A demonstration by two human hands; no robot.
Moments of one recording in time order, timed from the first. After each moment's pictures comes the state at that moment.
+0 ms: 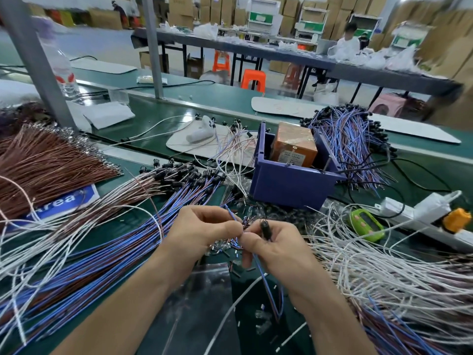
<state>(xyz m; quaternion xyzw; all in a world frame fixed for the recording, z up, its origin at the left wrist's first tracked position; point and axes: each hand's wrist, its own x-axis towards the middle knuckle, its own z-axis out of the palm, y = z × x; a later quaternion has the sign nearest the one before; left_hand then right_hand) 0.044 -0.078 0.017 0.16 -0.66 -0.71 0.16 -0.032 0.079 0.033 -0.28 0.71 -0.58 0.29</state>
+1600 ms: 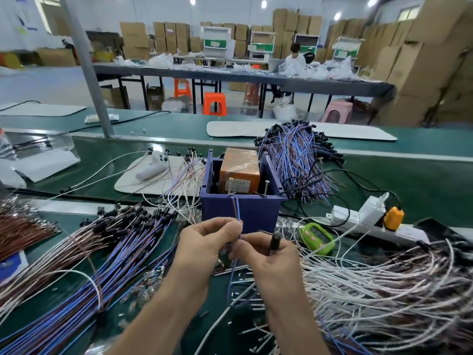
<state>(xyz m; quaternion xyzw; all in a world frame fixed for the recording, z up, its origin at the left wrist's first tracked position) -0.035 -0.009 0.050 0.20 -0.56 -0.79 0.17 -0.067 0.111 0.039 -0.17 0.64 -0.75 0.10</state>
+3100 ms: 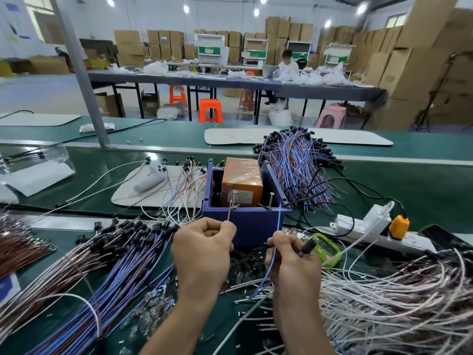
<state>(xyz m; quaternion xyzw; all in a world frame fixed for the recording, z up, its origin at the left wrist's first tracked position) -0.061 -0.015 0.049 0.27 -0.68 -0.59 0.34 -0.105 0.098 0.019 0.03 0.54 -0.84 0.01</state>
